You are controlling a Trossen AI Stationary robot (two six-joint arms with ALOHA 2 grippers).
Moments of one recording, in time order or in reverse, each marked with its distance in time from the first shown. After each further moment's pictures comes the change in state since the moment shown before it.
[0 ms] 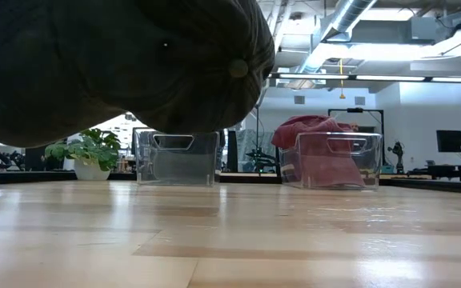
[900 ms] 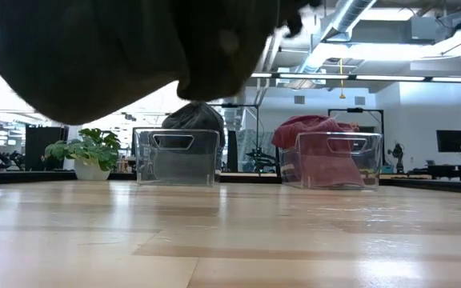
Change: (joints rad) left arm 0.017 -0.018 0.000 0.070 -0.098 0.094; right arm -0.279 0.303 0.133 0.166 0.474 0.236
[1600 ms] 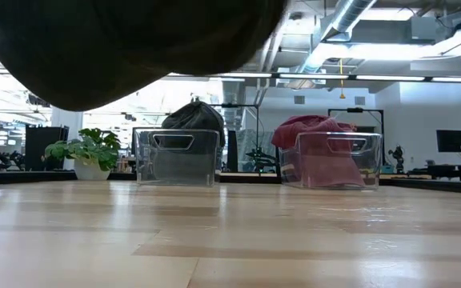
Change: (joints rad) left arm 0.035 -0.058 0.000 0.020 0.109 0.080; right arm 0.107 -0.109 0.093 -0.016 0.234 -0.429
